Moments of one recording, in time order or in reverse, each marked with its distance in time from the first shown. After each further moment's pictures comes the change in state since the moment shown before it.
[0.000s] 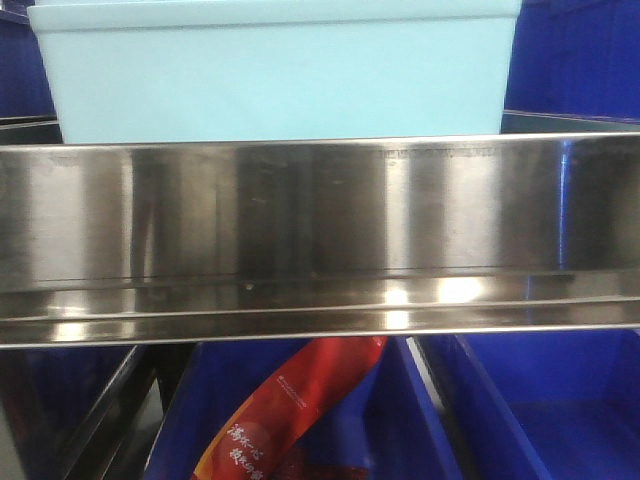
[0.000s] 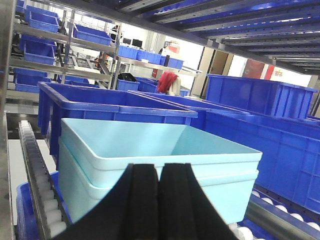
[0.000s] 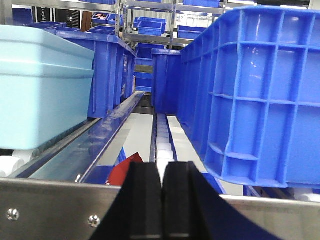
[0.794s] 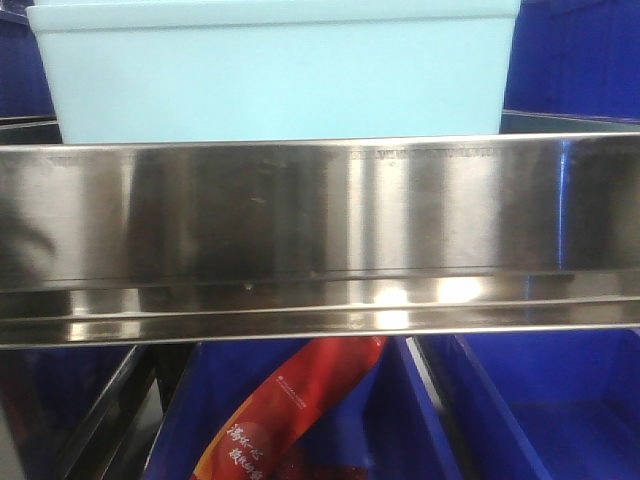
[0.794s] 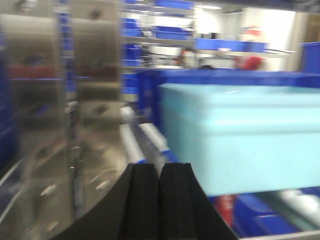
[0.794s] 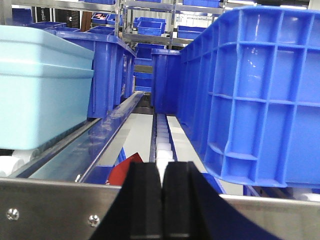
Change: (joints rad) left arm 0.335 -0.280 0.305 -0.077 0.039 0.242; right arm 0.000 -0.002 0.000 0.000 0.005 0.001
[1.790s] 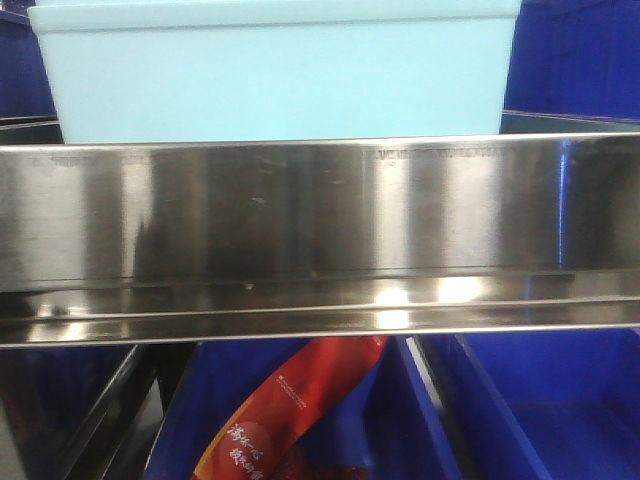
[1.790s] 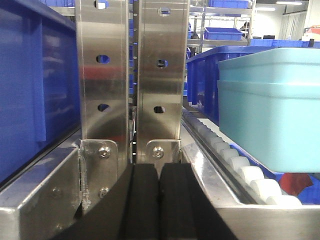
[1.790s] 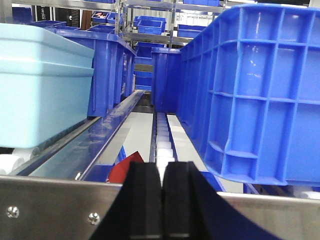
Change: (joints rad) left arm 0.157 -0.016 0.199 -0.059 -0.203 0.092; right arm 0.000 0.000 0.000 0.001 0.004 0.000
